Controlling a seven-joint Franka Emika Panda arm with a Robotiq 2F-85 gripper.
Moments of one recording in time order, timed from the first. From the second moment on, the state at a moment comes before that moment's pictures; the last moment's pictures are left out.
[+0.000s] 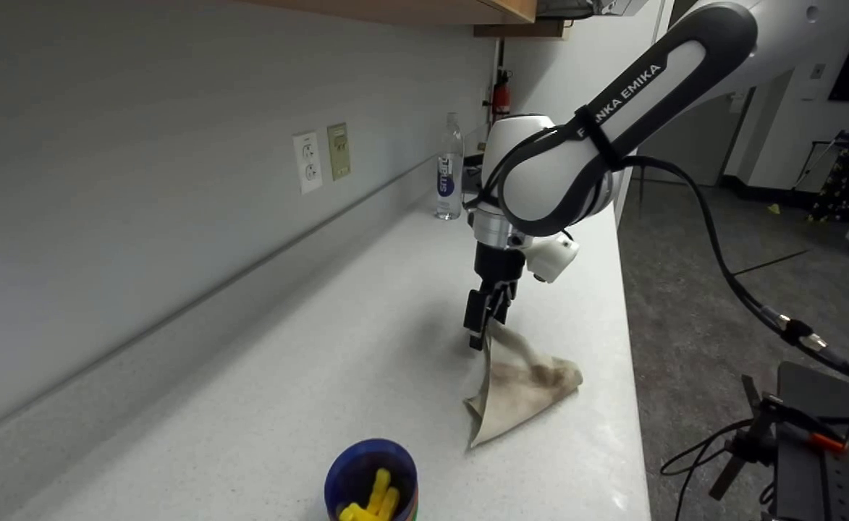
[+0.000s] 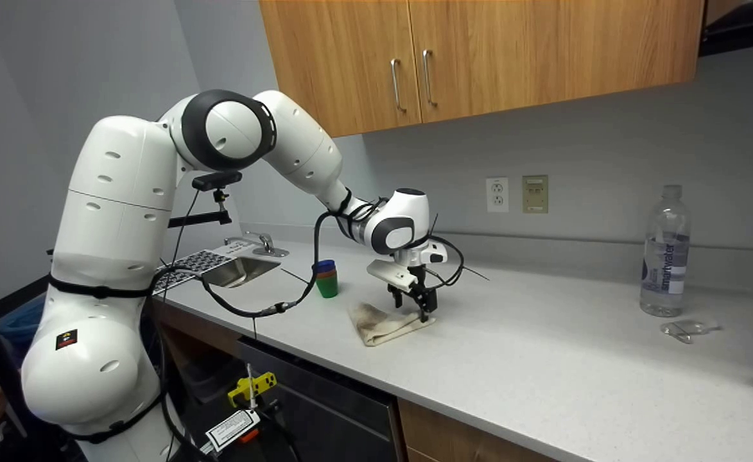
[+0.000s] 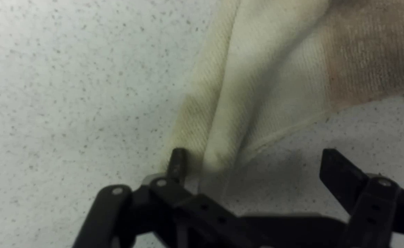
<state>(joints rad) 0.04 0.51 0.07 -1.97 0.16 2.46 -0.15</state>
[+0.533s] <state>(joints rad) 0.06 0.51 0.08 -1.95 0.14 2.46 -0.06</state>
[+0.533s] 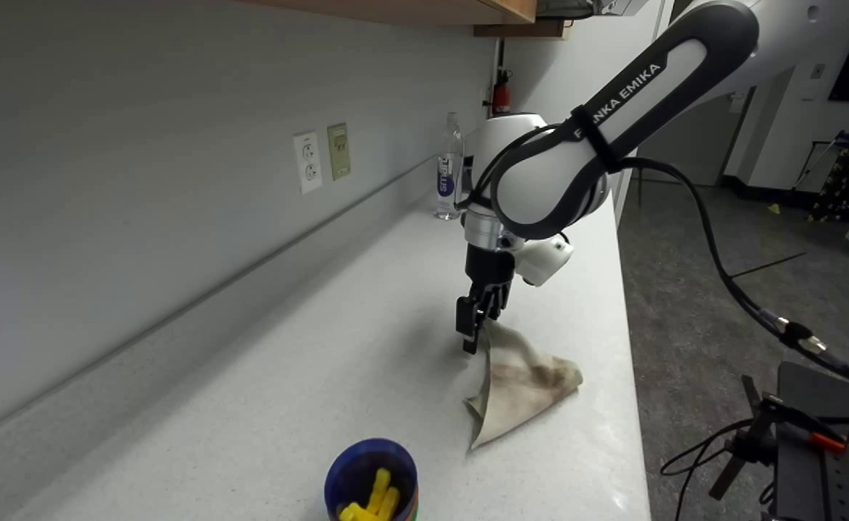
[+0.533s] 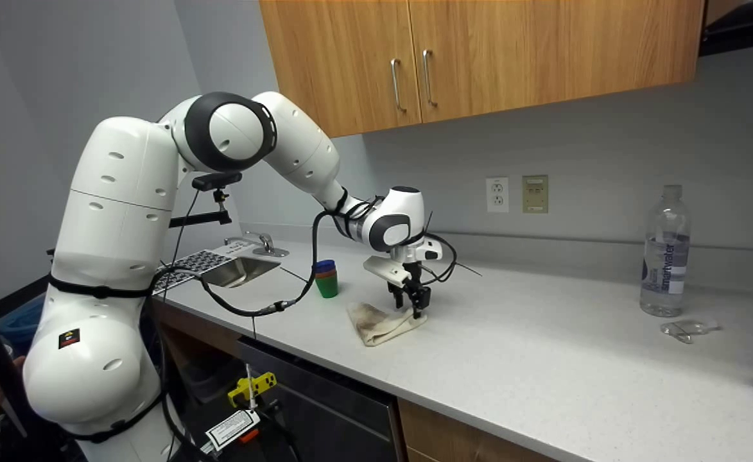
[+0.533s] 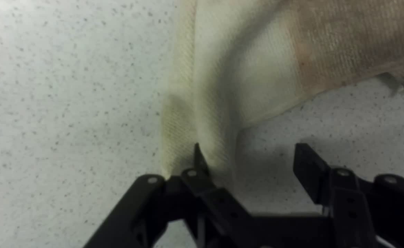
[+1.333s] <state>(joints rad) 0.10 0.50 0.02 -1.93 -0.01 2.40 0.10</state>
